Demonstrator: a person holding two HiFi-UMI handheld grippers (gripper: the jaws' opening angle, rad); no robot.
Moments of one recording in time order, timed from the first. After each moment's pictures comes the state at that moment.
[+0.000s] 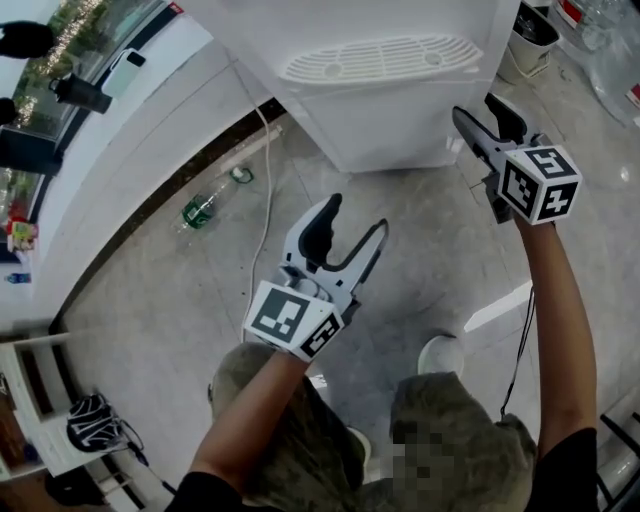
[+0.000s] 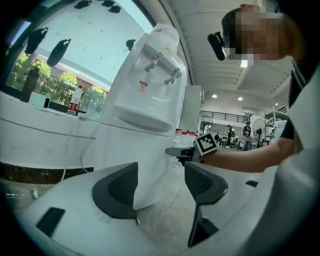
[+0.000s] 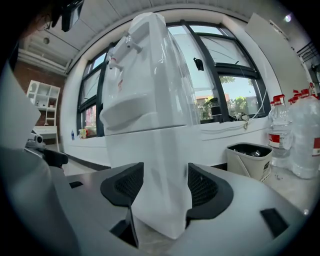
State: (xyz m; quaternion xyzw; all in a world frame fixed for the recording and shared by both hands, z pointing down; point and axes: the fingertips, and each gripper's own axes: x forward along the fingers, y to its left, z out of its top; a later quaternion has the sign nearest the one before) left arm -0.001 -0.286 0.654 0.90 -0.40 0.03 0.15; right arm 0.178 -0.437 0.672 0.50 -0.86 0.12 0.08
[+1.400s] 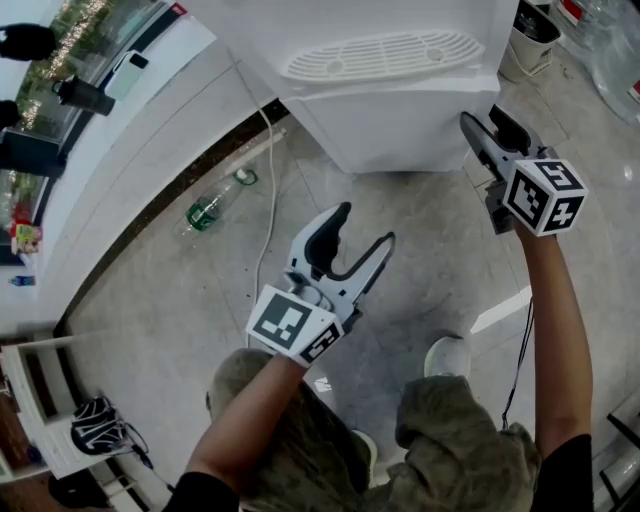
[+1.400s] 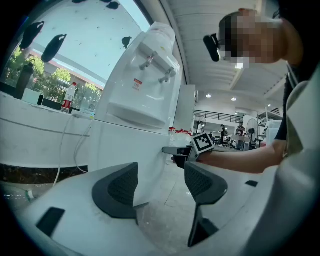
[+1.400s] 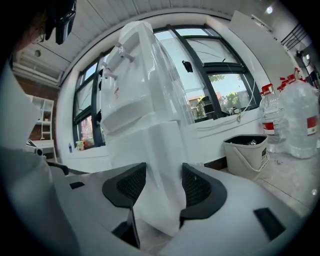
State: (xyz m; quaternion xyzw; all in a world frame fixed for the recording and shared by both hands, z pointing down) left arm 0.002 -0.270 0.659 0.92 -0.37 0.04 0.14; right arm 0.183 -0.419 0.677 0.51 -0.84 0.16 0.03
